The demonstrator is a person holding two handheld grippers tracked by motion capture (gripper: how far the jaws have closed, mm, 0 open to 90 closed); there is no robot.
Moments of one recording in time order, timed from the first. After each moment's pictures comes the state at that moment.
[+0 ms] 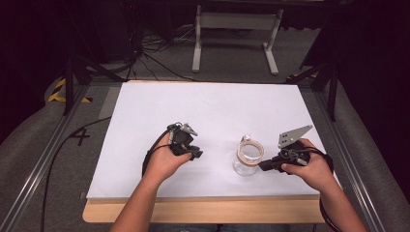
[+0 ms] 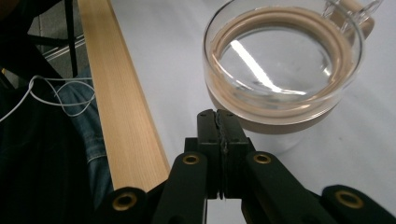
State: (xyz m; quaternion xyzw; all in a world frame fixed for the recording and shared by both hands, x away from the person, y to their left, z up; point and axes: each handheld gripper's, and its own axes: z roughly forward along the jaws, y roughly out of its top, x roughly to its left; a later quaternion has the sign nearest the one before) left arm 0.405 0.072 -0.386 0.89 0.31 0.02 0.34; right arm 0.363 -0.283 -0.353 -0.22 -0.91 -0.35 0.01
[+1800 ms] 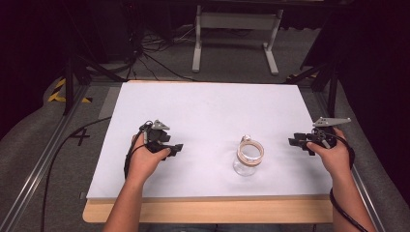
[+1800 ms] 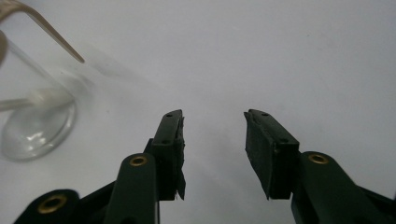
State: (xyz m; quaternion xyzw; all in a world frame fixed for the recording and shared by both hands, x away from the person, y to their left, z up) left arm 0.420 0.136 -0.414 0.83 0.41 0.09 0.37; right arm 0.422 -0.405 -0.394 -0.42 -0.81 -0.38 -0.14
